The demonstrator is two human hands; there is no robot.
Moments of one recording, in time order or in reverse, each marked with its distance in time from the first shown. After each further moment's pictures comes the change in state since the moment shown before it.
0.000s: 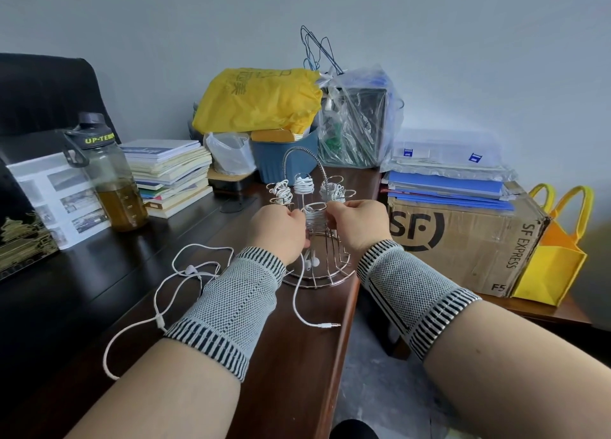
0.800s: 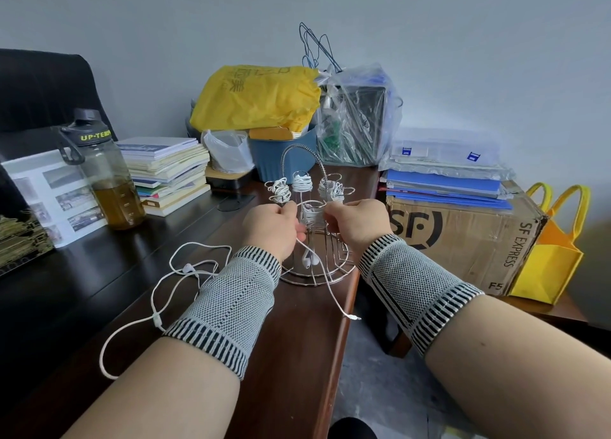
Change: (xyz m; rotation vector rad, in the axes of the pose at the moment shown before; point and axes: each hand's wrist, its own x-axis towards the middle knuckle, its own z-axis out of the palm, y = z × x) left_hand -0.002 -0.001 0.000 -0.323 0.075 -0.104; right_hand 0.006 0.003 -0.001 -0.033 -0.022 0.030
